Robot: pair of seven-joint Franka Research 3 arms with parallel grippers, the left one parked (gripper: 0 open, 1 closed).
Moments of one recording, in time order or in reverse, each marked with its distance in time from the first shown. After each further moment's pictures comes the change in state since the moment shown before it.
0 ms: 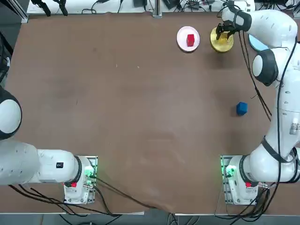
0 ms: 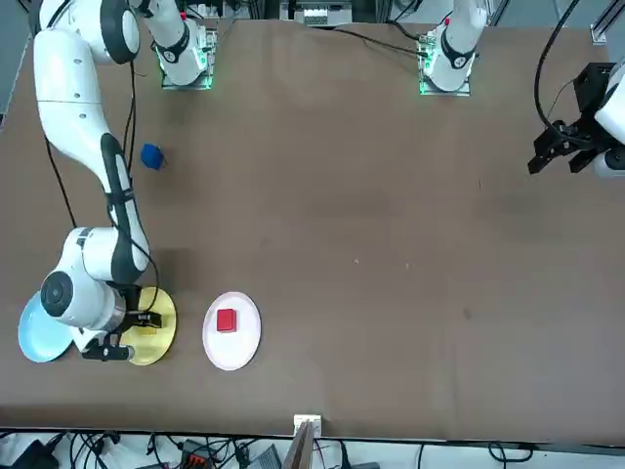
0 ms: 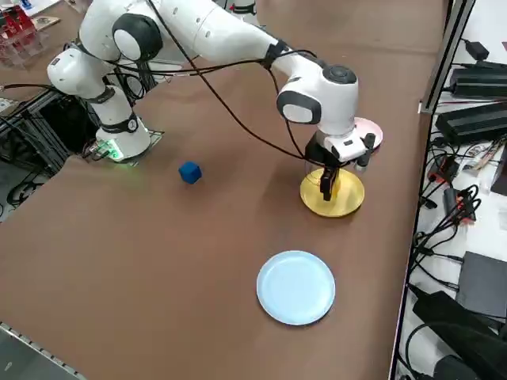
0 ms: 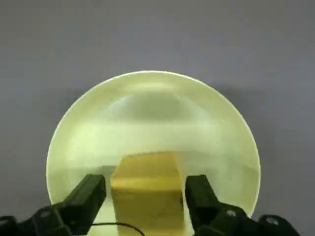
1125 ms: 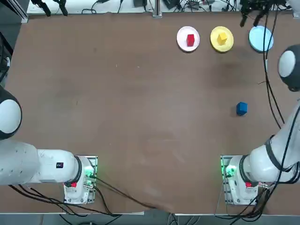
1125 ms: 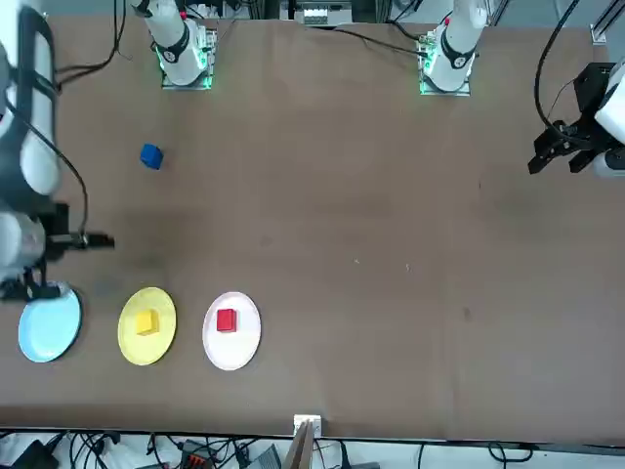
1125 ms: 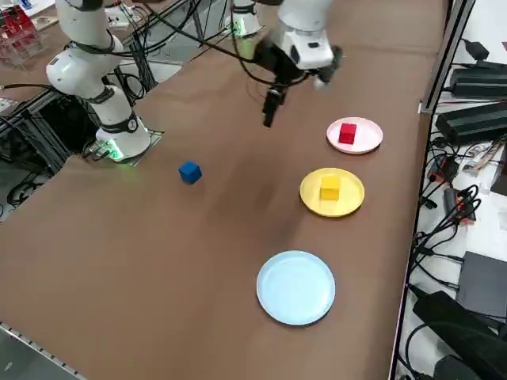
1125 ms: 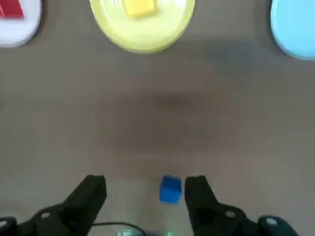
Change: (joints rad) arm -0.070 -0.484 -0.008 -0.101 -0.001 -0.763 -0.099
